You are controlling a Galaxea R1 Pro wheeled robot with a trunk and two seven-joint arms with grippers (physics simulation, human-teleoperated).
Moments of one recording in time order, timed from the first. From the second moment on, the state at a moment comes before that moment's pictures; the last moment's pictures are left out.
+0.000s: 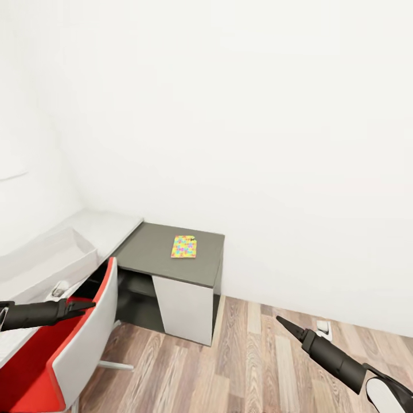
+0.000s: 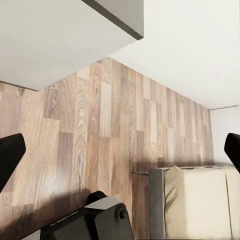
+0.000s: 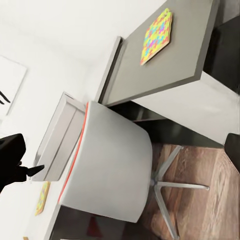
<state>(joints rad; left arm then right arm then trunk) -0.64 0.57 0.17 -0.71 0.03 0.85 -1.34 -0.06 -0.31 -0.05 -1.36 -0.98 0.55 0.62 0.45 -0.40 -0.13</state>
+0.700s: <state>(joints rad) -0.64 0.57 0.17 -0.71 0.03 0.85 -1.34 -0.06 -0.31 -0.05 -1.35 -0.98 0.55 0.62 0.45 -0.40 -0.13</state>
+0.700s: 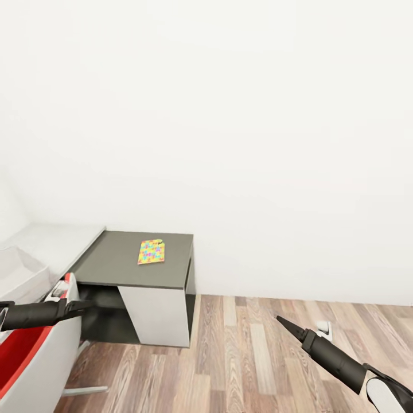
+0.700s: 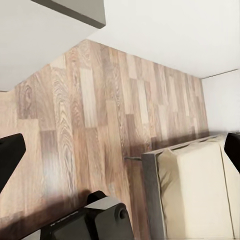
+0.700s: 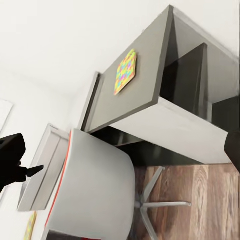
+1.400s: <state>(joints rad) -0.63 0.57 0.17 -0.71 0.03 0.85 -1.34 -0.06 -0.31 -0.05 -1.33 -0.98 0.55 0.62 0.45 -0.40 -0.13</state>
